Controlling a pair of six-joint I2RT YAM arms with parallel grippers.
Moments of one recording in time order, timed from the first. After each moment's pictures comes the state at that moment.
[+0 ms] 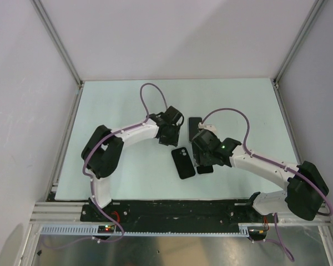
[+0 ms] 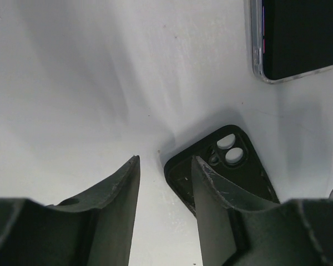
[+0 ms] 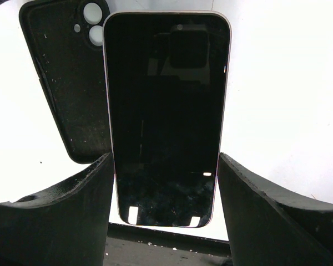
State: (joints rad) left arm -0.72 1.91 1.36 -0.57 -0.06 -0.53; right arm 0.84 1.32 0.90 -0.67 0.27 0.63
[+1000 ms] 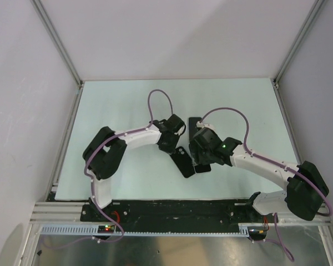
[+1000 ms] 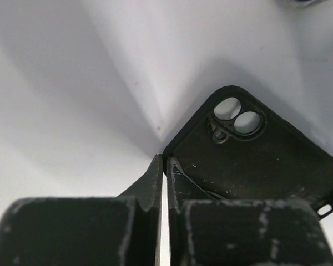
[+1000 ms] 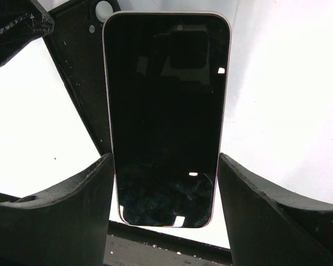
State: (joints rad) left arm -0.77 1.93 1.30 -0.58 -0.05 -0.35; right arm 0.82 1.32 0.90 -0.62 0.21 0.59
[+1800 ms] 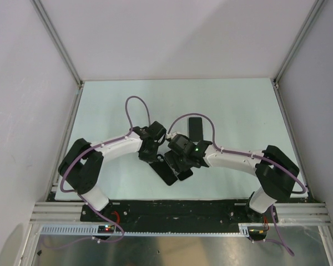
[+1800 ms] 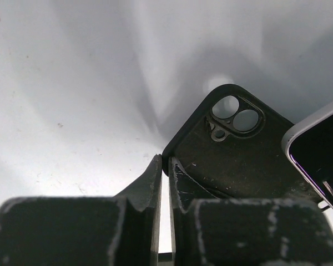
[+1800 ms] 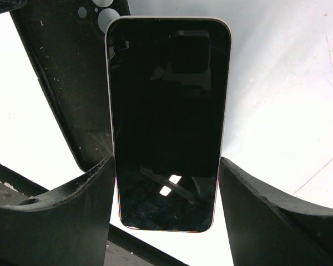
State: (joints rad) left arm -0.71 1.63 1.01 -0.70 -0.16 -0.45; right arm 1.01 1.60 1.03 -0.49 0.11 0.42
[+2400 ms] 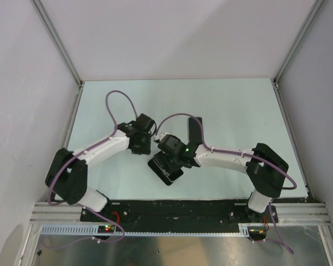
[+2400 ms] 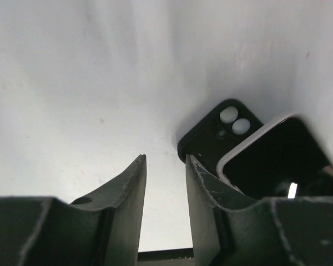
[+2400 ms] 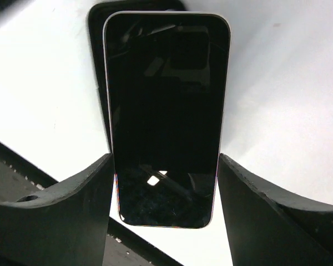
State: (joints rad) left arm -0.61 1.52 1.01 -0.73 -0.16 -0.50; right arm 1.05 1.69 1.15 -0.48 0.11 0.39
